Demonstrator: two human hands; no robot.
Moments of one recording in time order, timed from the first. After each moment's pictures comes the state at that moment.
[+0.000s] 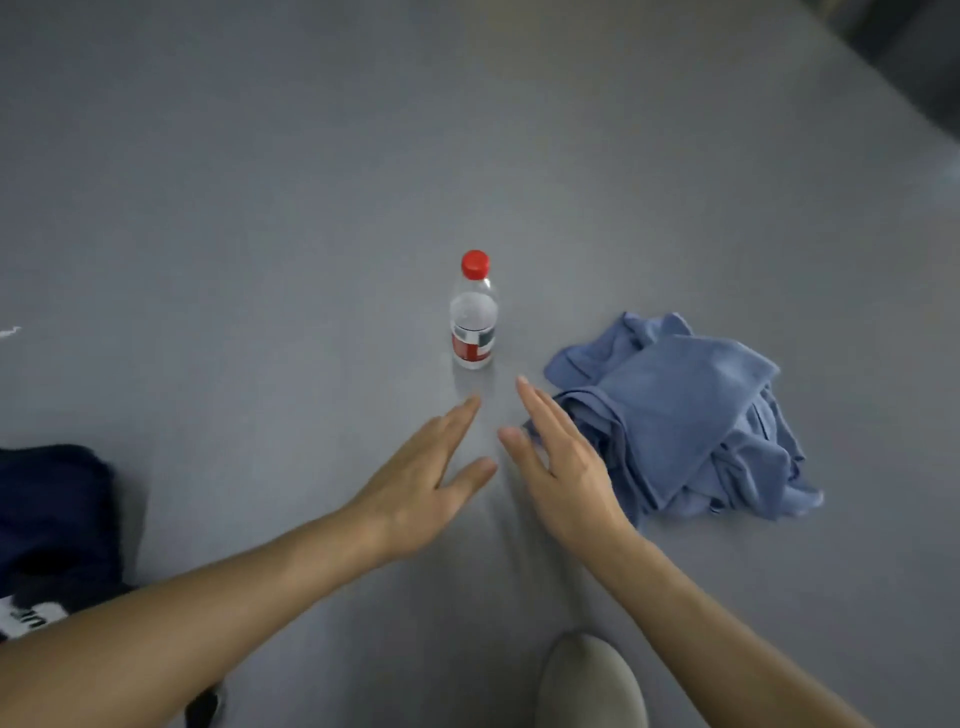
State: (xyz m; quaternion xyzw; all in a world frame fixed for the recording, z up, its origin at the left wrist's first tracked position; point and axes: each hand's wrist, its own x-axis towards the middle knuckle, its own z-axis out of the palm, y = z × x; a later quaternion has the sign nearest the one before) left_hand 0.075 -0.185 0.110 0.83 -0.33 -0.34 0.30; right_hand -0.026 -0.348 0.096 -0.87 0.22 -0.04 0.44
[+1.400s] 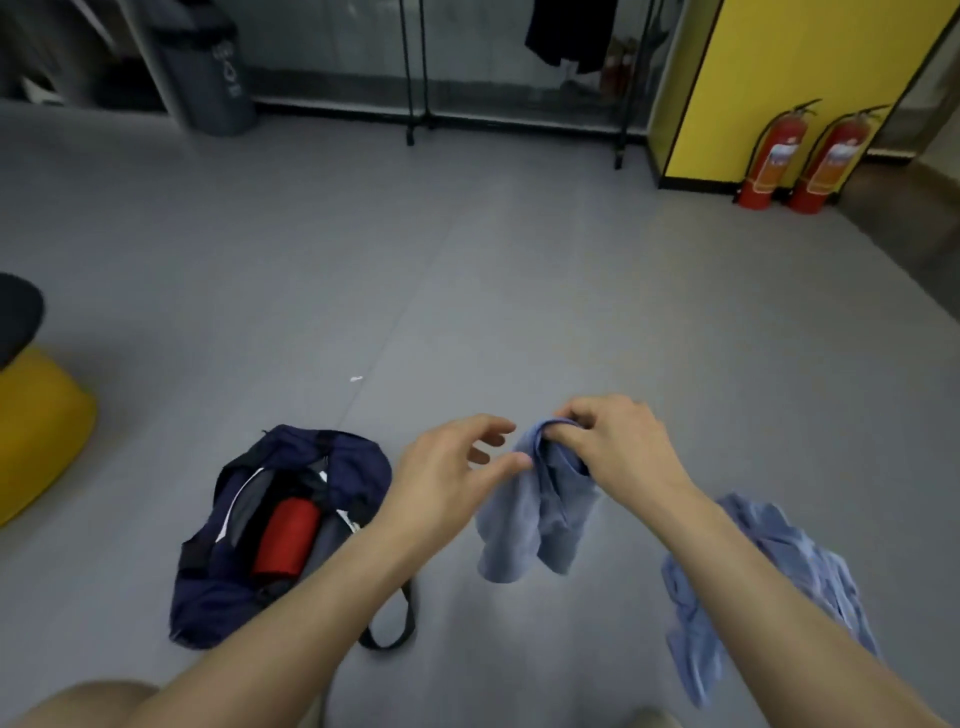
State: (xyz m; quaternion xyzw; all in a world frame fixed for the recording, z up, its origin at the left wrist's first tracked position) left_hand -0.016 0.030 0.401 0.89 -0.14 -0.02 0.43; right_hand -0.014 -0.177 0.427 -0.96 0.03 -0.03 0.29
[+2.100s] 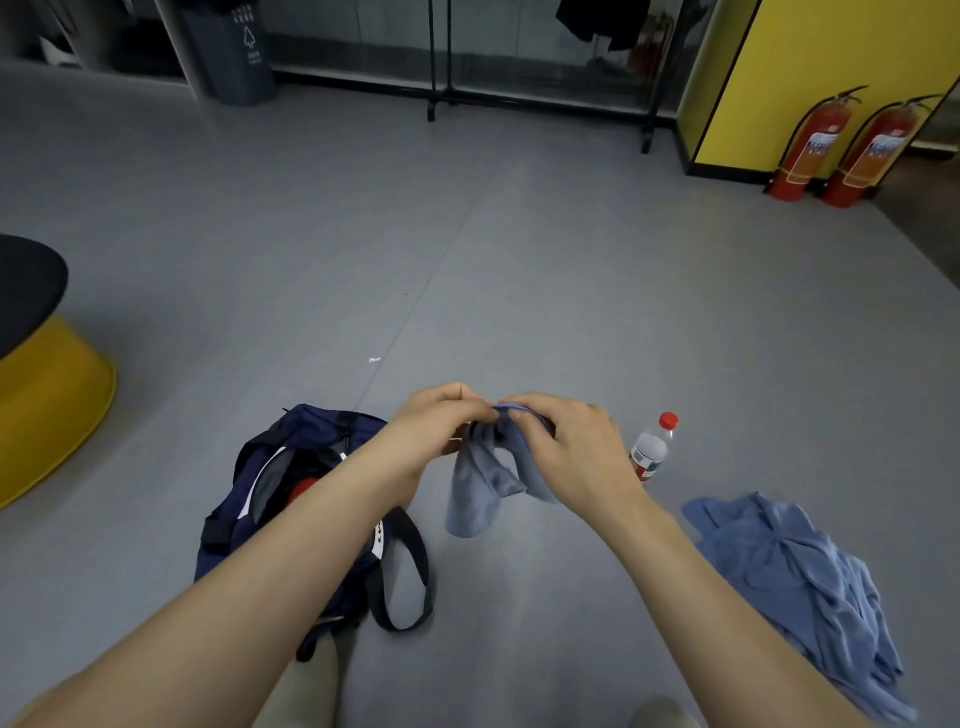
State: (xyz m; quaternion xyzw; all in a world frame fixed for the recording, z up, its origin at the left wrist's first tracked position) left_hand 0.034 0.070 0.412 0.72 0.03 -0.21 0.66; right_hand 0.002 -0.106 0.397 -0.94 -0.06 -0.10 0.32
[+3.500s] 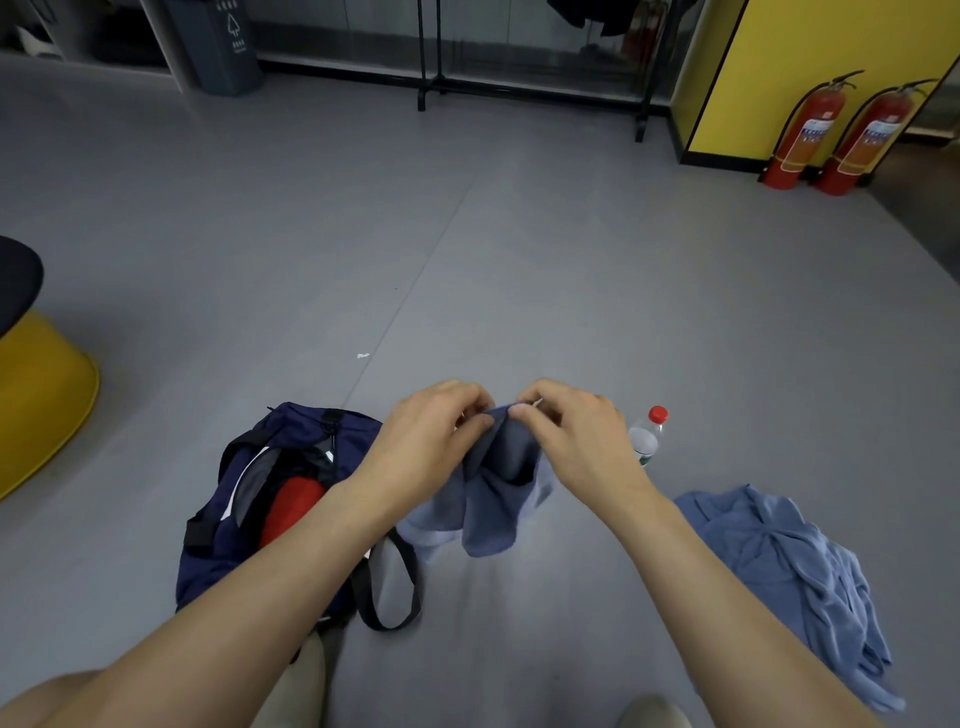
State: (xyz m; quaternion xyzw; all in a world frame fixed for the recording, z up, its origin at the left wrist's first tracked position) left_hand 0.036 0.054 0.390 0.93 -0.21 0.04 0.31; right_hand 0.011 -0.134 0.395 -0.93 -0.03 -0.08 0.35
